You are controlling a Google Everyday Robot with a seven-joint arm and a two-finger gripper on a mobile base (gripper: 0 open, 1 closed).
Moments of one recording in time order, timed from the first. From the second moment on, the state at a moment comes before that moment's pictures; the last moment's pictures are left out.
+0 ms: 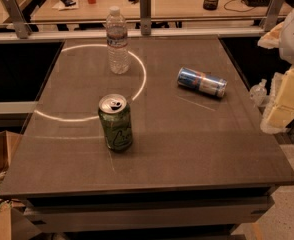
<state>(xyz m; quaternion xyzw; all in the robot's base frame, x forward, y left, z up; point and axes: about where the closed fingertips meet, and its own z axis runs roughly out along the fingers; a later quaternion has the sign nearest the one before) 0.438 -0.216 0.979 -0.60 0.78 -0.04 0.16</state>
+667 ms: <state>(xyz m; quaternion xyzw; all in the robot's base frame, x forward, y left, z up) 0.455 -0.208 0.981 -0.59 0.78 -0.05 0.18</state>
